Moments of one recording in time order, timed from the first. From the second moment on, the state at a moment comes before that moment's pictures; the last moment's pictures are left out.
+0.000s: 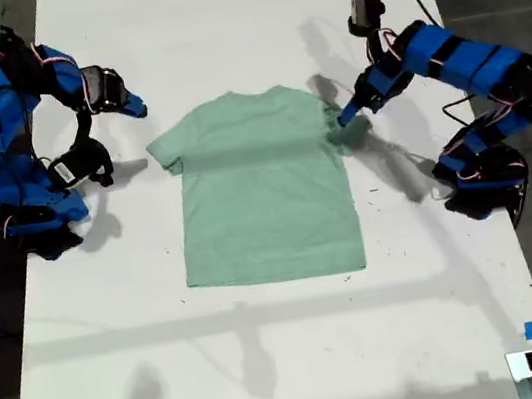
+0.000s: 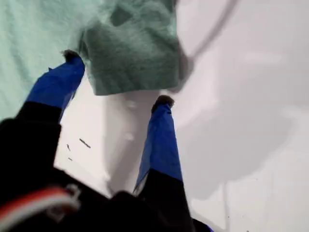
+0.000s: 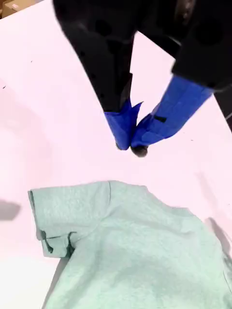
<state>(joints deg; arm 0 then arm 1) -42.5 120.1 97.8 88.9 34.9 55.5 105.9 120.9 62.3 -69.9</state>
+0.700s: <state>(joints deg) -42.4 119.9 101.7 86.3 34.9 58.7 84.6 111.0 61.4 -71.3</state>
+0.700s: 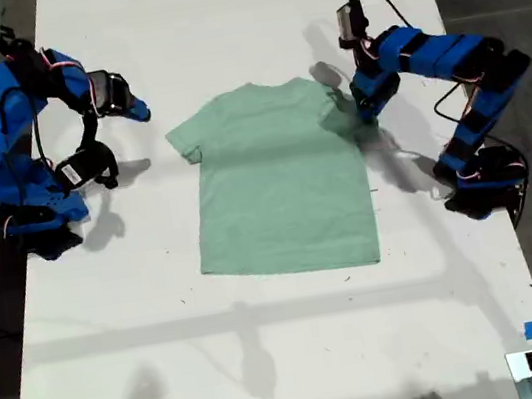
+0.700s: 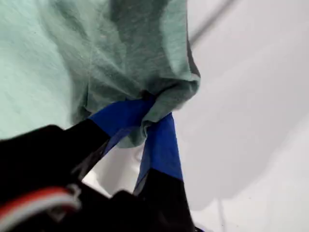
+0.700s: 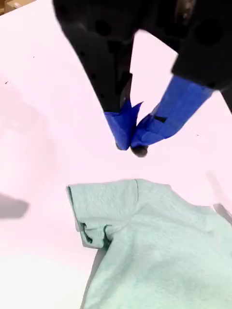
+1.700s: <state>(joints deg) -42.3 120.2 104.7 84.6 34.9 28.6 54.4 46.3 80.1 -50.9</state>
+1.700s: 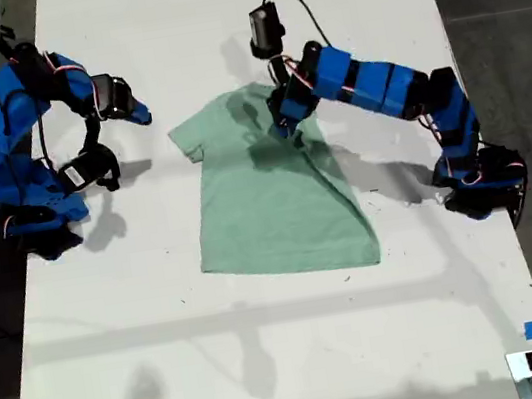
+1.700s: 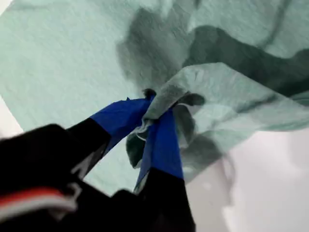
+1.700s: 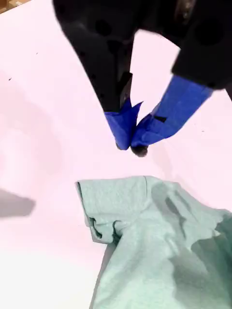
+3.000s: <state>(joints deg) -52.1 96.4 110.0 69.1 42.2 21.0 93.5 68.9 94.5 -46.5</state>
